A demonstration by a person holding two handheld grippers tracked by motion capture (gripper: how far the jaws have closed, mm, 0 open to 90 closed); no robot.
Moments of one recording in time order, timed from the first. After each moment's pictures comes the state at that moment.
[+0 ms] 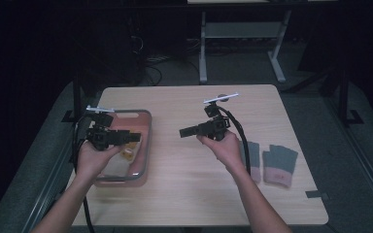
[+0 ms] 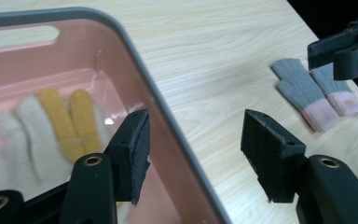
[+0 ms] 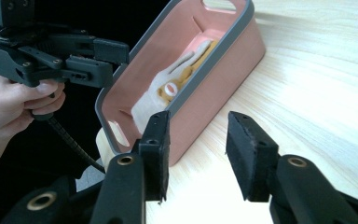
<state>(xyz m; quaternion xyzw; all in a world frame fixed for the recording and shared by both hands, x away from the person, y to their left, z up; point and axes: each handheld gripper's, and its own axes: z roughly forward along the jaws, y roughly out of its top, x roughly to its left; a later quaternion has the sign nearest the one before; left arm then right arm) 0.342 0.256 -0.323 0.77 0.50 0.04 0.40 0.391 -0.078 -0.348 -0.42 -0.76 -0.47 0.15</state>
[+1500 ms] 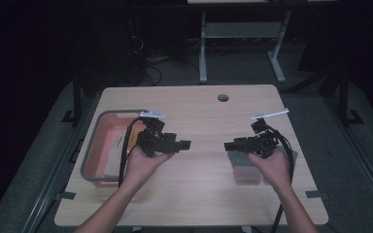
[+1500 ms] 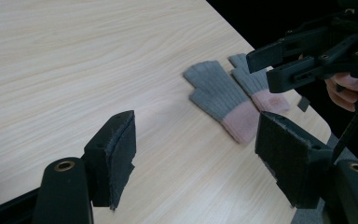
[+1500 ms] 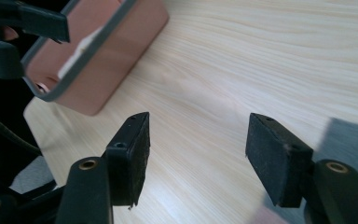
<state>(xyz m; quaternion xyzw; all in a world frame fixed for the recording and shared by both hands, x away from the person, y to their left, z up) 0.329 0.132 -0.330 0.79 0.42 0.00 0.45 0.344 -0.193 -0.365 -0.47 -0.77 -0.43 0.05</state>
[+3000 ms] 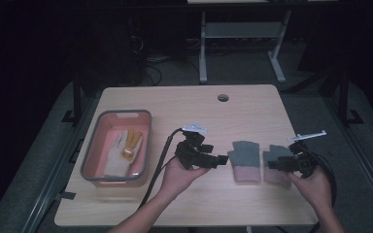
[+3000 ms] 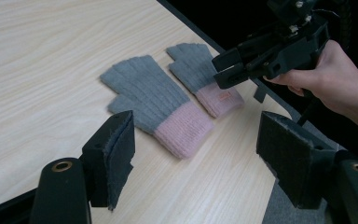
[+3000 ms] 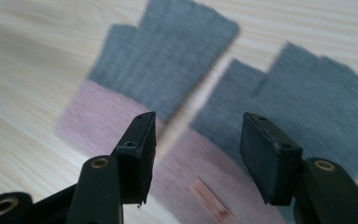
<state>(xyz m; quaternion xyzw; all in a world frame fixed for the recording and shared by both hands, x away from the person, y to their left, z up) 0.311 0.044 -0.357 0.81 0.35 -0.04 0.46 0.311 -0.298 -0.419 -0.55 -0.78 -0.30 -0.05</state>
